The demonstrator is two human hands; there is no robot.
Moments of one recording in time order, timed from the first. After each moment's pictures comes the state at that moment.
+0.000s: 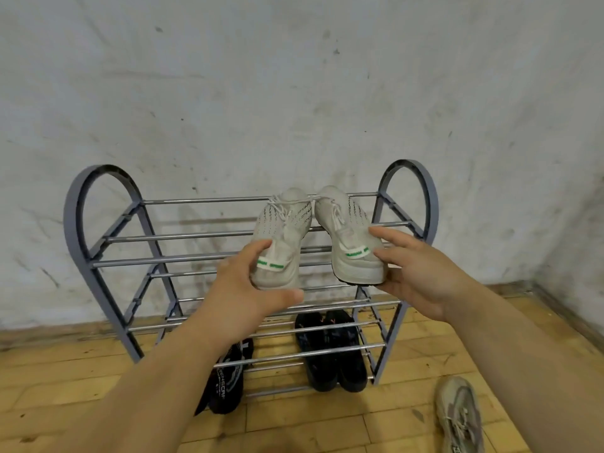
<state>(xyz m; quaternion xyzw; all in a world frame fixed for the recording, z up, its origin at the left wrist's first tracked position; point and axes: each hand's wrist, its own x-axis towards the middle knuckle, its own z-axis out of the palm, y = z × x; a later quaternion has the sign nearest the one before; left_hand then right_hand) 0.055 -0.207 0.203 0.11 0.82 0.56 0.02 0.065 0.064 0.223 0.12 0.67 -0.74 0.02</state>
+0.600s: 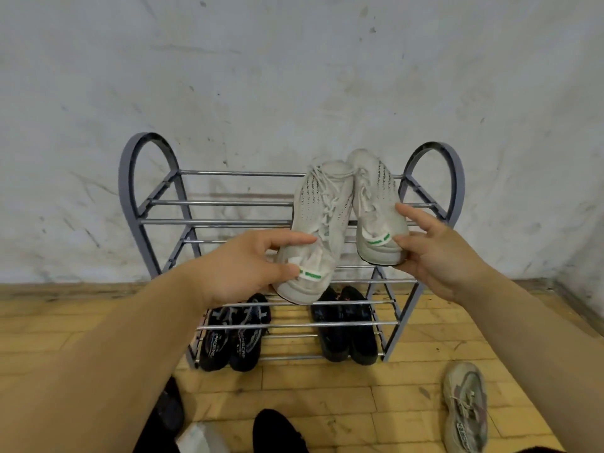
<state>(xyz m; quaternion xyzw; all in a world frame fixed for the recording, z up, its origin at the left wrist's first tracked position) 0.071 -0.247 0.219 0.19 0.79 0.55 0.17 0.077 0.054 0.213 0.09 0.69 -0.72 -0.02</state>
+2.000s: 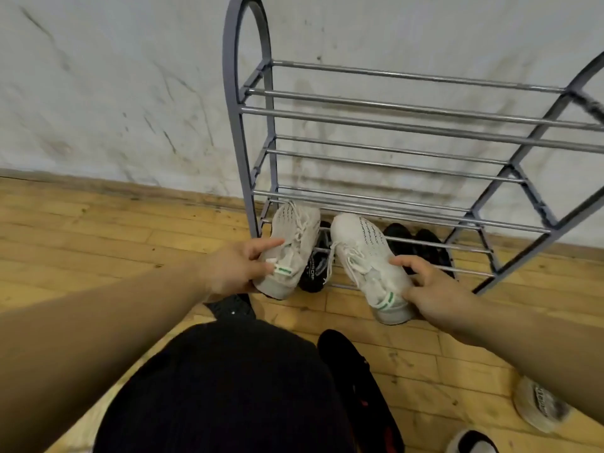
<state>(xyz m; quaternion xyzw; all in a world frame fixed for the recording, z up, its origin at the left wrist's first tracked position) 0.088 -0.413 0.034 -0.07 0.75 0.59 0.28 0.097 -0.062 0.041 0.08 0.83 -0.47 0.28</state>
